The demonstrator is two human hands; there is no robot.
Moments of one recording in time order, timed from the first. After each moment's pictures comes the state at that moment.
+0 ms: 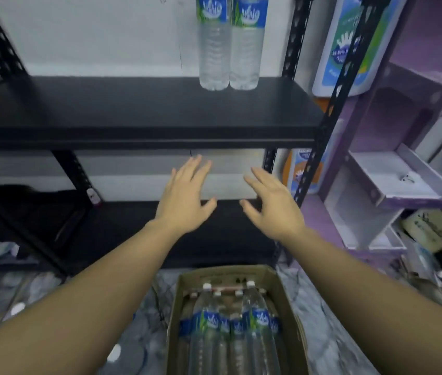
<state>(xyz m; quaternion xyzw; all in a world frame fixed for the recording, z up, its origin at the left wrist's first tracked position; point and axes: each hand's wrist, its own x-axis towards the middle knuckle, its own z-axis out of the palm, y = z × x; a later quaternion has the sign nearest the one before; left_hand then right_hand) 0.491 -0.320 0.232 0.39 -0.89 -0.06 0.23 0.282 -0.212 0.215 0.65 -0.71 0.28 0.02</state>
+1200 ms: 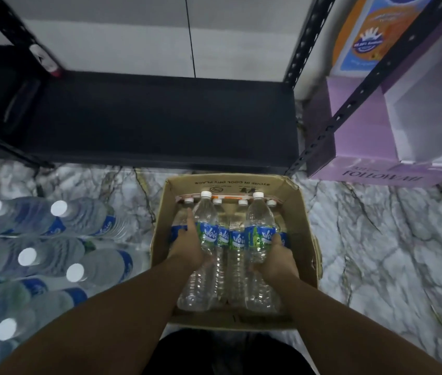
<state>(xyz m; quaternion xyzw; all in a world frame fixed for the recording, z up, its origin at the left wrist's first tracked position) 0.526 -0.211 -0.140 0.62 -0.66 -0.40 -0.14 0.328 -0.094 -0.133 0.29 -0.87 0.03 -0.40</state>
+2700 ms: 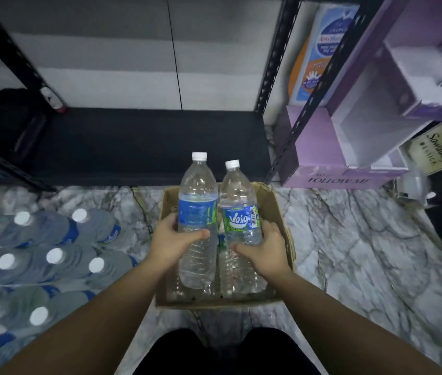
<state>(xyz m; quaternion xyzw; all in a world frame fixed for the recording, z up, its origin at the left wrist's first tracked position) 0.557 -0.190 -0.008 0.58 -0.52 -0.59 0.21 0.354 -0.067 -0.012 0.34 -0.81 0.36 -0.30</state>
